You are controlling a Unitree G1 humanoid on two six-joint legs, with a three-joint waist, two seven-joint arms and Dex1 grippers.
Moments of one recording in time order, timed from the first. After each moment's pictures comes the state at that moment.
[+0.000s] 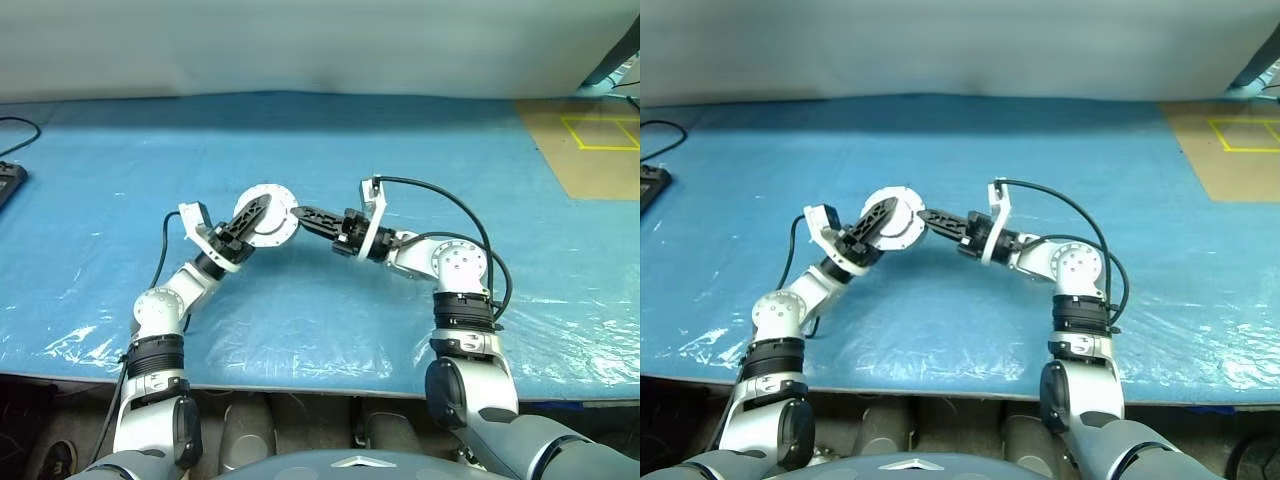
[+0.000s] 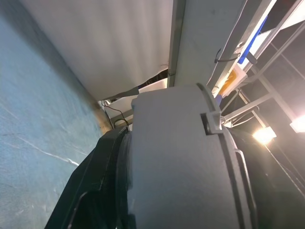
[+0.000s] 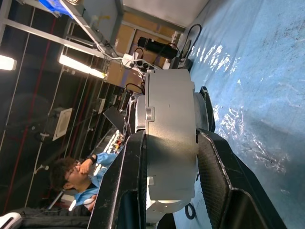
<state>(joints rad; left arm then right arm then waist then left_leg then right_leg) -0.43 0.15 0.40 0.30 -1.09 0.85 -0.84 -0.67 -0.03 -0.29 0.23 0.98 1.26 0.46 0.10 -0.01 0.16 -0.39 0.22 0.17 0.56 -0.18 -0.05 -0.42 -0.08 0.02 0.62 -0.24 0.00</state>
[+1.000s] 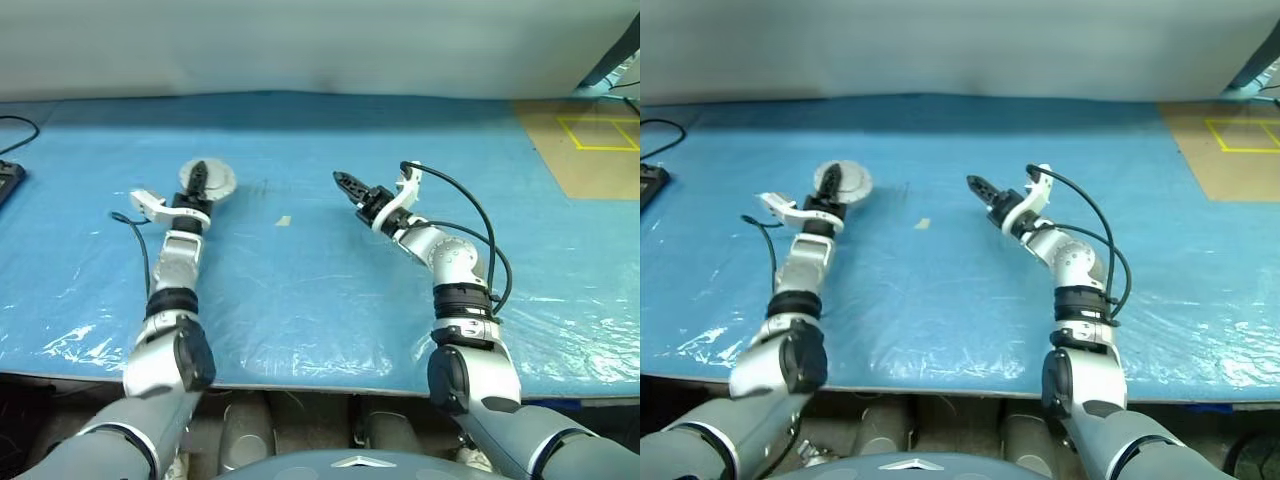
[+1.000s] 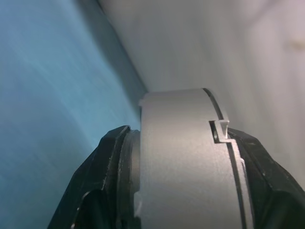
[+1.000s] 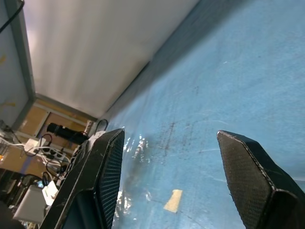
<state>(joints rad) -0.85 0.22 0.67 1.01 -0.83 0.00 -0.42 -0.70 -0.06 -0.34 0.40 0.75 0.74 0.36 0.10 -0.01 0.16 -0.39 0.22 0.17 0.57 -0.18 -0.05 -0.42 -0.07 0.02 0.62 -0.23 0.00</state>
